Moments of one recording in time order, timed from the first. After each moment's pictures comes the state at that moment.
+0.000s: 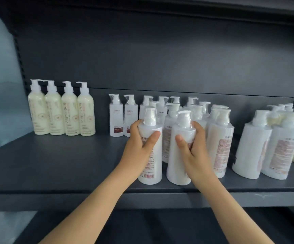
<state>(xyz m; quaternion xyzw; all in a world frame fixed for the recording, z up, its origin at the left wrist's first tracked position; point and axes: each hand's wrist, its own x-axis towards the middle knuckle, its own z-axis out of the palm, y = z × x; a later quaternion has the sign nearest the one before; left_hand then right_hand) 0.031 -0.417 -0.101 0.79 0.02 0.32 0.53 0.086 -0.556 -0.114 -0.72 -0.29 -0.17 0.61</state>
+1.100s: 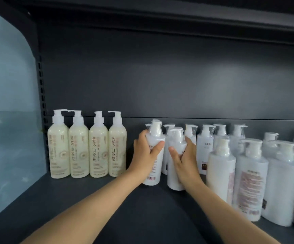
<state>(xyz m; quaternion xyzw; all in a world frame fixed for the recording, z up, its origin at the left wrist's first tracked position) 0.136 -0.214 -0.087 0.81 -0.01 0.36 0.47 0.179 -0.337 -0.108 -0.76 -0.22 -0.20 0.58</state>
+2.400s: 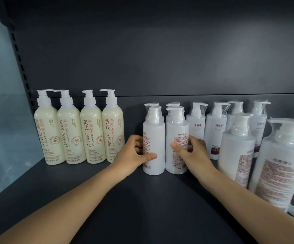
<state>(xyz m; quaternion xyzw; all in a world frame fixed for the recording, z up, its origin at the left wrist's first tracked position) 0.152 -0.171 -0.135 0.84 0.03 0.20 0.51 0.210 -0.353 -0.132 -0.80 -0.20 -0.06 0.56</state>
